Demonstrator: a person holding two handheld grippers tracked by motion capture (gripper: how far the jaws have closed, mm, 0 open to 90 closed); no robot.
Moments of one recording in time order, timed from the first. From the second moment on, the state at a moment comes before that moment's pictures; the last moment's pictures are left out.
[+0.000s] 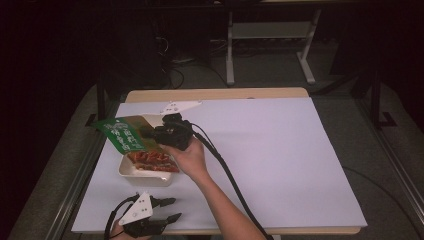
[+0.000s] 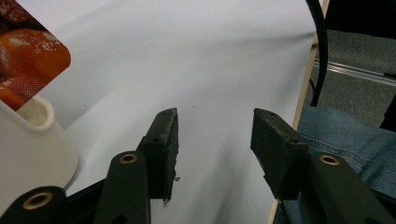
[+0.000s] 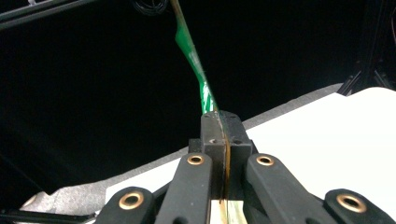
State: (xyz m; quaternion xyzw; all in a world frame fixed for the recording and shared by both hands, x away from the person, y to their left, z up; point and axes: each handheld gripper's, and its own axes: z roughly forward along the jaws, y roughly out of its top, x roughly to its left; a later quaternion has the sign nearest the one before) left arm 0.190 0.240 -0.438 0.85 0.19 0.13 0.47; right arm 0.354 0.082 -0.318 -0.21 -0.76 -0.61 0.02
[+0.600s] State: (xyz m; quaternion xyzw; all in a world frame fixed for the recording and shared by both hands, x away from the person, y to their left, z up) left arm 0.191 0.237 -0.440 0.85 0.19 0.12 0.47; right arm 0.369 0.072 -0.330 -0.25 -0.79 -0.56 -0.02
